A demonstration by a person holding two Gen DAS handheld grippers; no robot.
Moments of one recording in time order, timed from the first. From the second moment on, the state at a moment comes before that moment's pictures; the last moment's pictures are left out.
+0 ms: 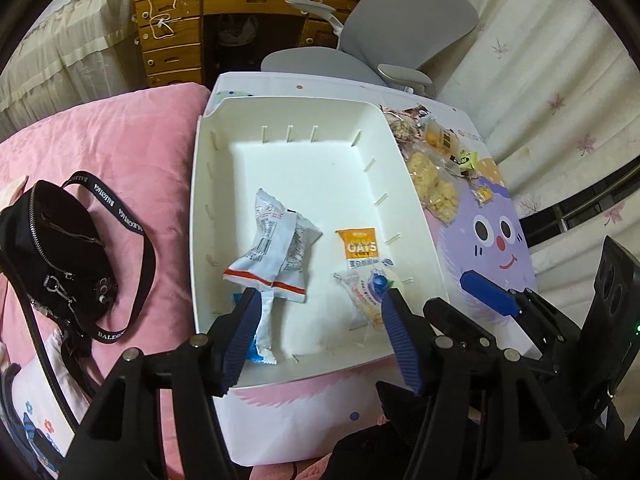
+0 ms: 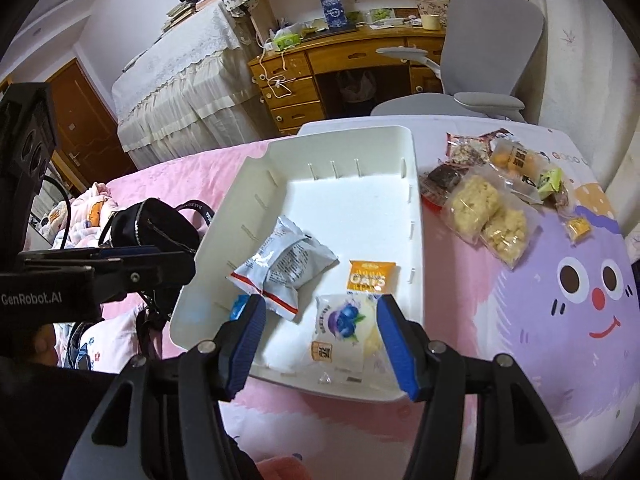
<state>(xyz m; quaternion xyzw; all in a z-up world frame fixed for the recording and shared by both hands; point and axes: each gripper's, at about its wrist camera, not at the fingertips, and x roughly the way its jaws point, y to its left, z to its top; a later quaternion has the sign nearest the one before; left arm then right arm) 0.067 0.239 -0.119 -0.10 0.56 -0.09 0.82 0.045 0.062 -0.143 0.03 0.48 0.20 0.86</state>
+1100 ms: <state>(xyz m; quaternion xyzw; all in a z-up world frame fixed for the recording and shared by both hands) 0.091 0.083 -0.121 -0.05 0.58 -0.16 0.80 0.043 -0.080 -0.155 0.07 0.51 0.13 0.85</state>
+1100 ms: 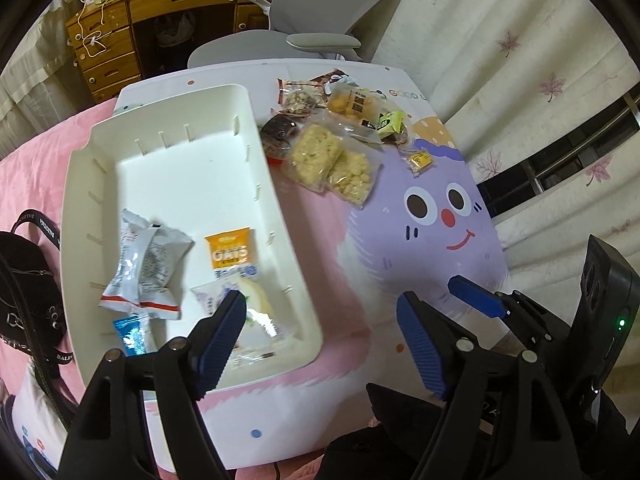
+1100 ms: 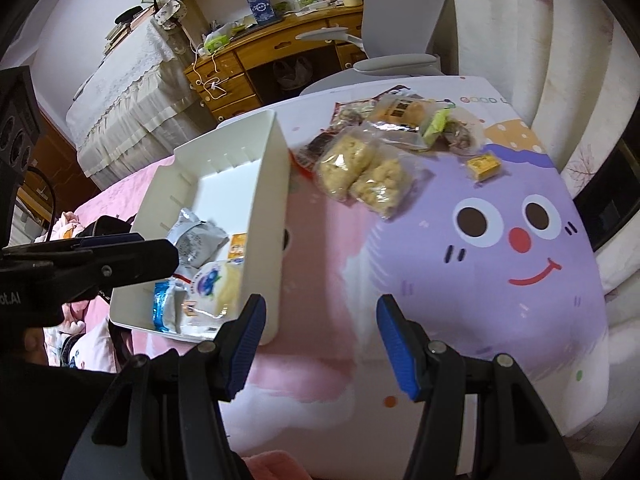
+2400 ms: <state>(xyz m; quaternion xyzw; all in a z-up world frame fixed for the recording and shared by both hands) 0.206 -0.025 -0.209 -0.16 0.66 0.04 0.73 0.146 -0.225 -0.210 0.01 0.55 0.13 0.82</state>
